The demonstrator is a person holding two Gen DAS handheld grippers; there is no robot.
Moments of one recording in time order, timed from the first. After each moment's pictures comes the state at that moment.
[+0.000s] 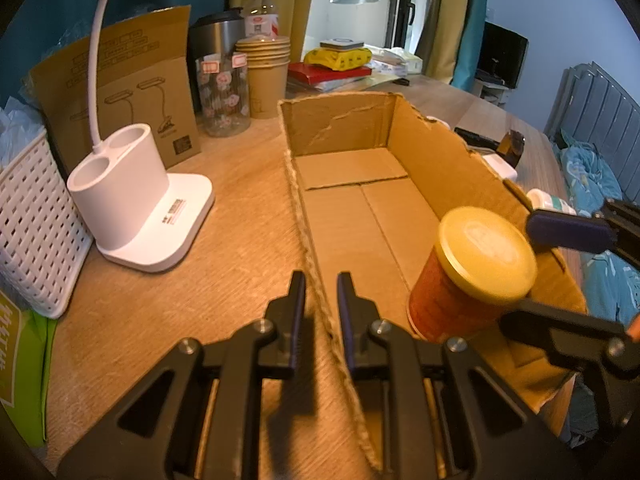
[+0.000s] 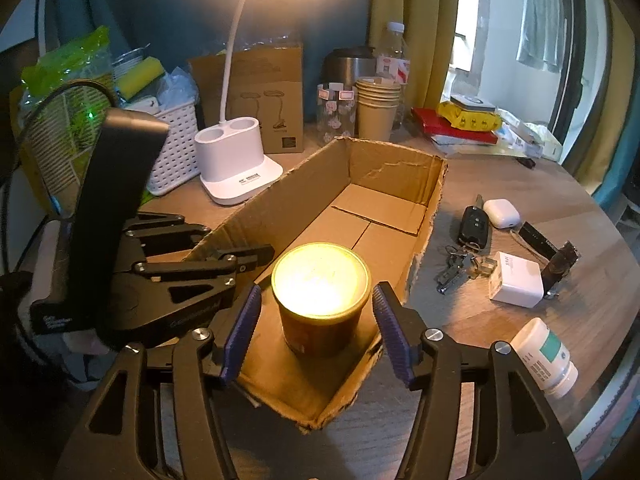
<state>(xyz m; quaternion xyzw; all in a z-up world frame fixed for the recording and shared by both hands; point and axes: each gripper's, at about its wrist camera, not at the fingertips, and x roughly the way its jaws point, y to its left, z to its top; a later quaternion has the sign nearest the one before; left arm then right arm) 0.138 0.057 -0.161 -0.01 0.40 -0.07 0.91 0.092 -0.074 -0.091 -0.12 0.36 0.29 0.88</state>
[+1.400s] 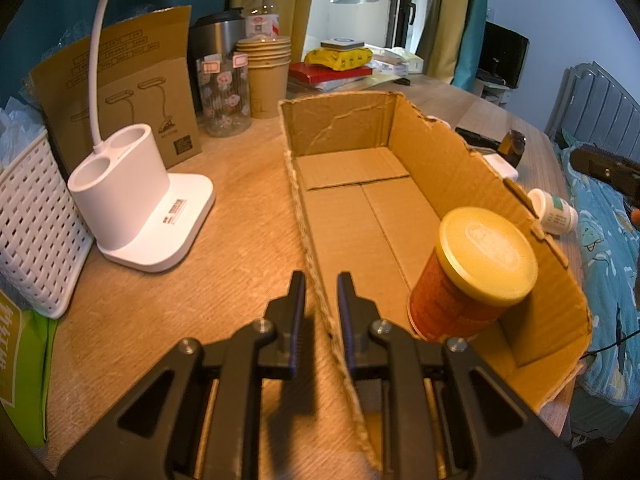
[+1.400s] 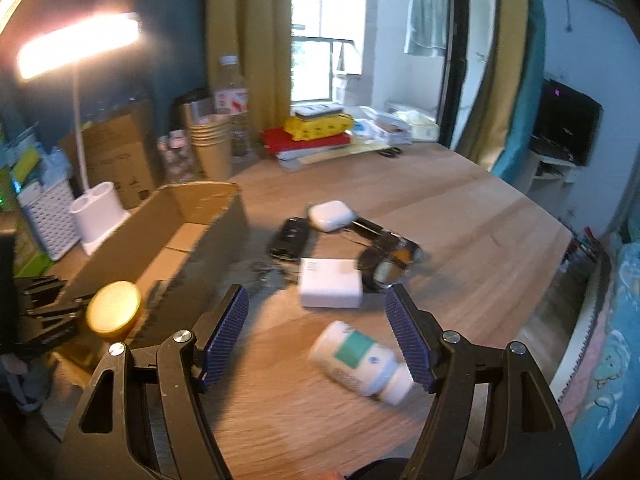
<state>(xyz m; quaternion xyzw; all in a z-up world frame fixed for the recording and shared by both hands) 0.138 0.056 -0.161 -0.01 0.40 -0.07 0.91 0.140 -0.206 -0.072 -0.06 0.33 0.12 0.93</state>
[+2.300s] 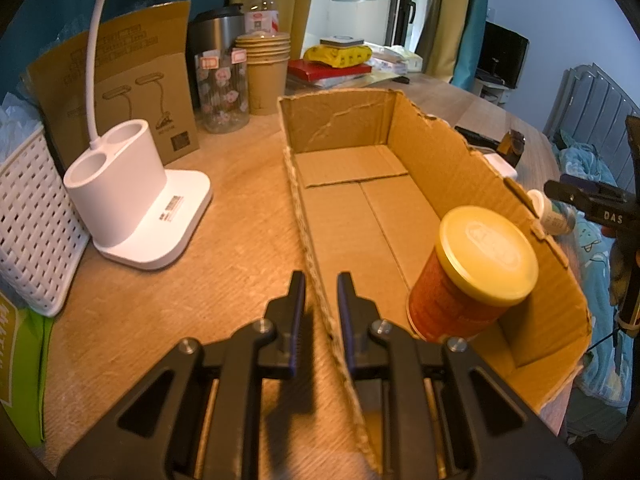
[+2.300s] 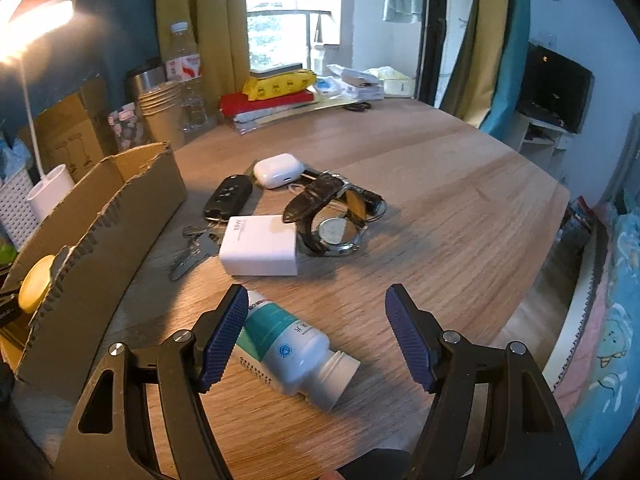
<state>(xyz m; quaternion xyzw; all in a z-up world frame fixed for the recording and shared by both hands) 0.140 0.057 -0.163 -0.01 0.40 -0.07 0.91 0.169 -0.246 -0.119 -0.05 0.38 0.11 0.92</state>
